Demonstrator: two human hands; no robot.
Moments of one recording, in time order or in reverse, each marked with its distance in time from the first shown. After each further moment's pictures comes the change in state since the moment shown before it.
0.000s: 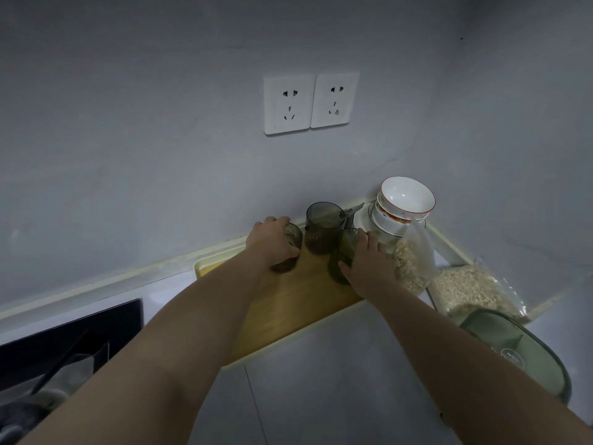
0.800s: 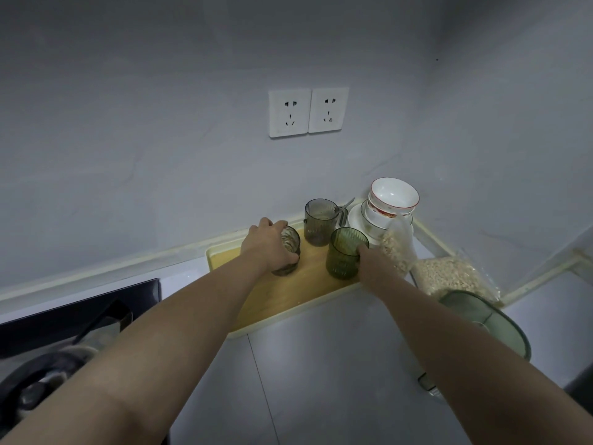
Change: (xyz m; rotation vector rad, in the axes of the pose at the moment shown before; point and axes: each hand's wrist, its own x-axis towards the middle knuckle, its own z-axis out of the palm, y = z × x) left_hand -0.089 0.018 -0.025 -0.022 0.032 -0.055; right_hand -0.032 0.029 -0.014 -0.082 -0.104 -0.078
